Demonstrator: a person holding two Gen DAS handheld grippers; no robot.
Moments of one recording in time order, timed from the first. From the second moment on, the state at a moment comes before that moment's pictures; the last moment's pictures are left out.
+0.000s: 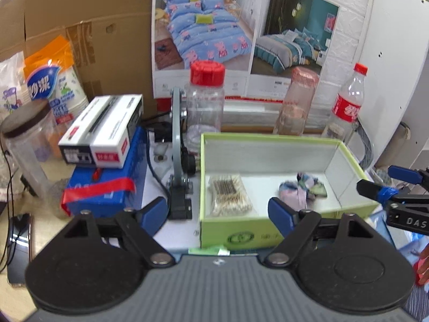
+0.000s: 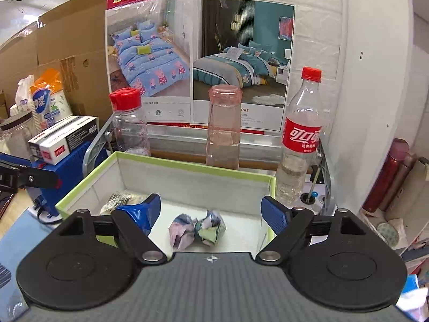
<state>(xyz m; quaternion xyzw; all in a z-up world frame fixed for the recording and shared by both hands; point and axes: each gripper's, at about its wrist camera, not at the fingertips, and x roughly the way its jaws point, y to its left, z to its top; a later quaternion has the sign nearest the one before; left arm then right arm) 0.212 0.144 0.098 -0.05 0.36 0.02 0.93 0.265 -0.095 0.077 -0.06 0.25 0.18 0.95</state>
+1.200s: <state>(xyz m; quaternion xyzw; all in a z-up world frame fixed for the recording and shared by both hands) 0.219 0.198 -0.005 0.00 0.48 0.06 0.88 0.192 -0.175 0.007 0.06 0.30 0.12 0.95</state>
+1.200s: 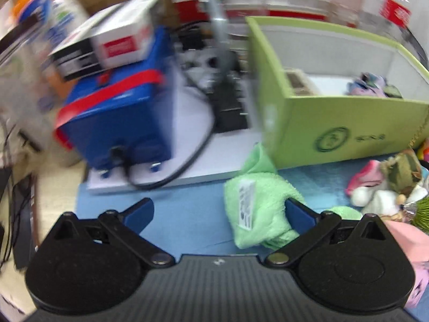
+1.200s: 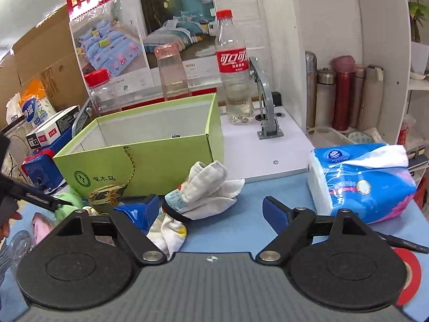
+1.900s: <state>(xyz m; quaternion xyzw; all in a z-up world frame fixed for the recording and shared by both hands) 0.166 0.252 0.015 -0.07 0.43 0.15 0.89 0.273 -0.132 -0.026 0.00 0.39 0.11 0.92</state>
